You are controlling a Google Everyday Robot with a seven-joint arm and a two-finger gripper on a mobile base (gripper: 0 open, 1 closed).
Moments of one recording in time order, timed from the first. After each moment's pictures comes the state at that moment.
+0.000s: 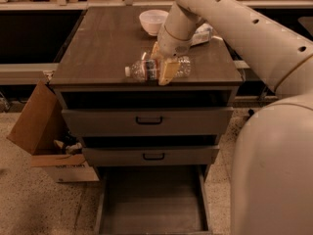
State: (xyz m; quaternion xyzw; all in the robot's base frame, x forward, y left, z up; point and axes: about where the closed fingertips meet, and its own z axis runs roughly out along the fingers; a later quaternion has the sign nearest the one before) arm 0.682 -0.022 0.834 -0.81 0.56 0.03 0.18
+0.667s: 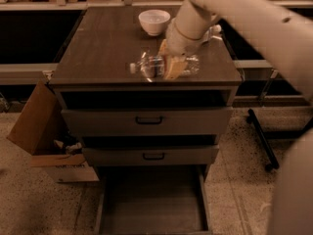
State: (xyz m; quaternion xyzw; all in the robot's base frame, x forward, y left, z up) arm 0.660 -0.039 0.859 -0.79 0.58 0.01 0.21
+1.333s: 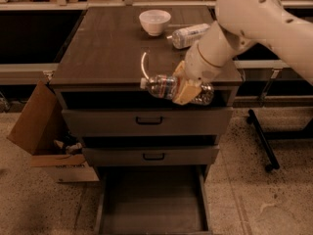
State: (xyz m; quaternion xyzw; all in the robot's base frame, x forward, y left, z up) arm 0.586 -0.070 0.837 -0.71 0.66 0.08 0.24
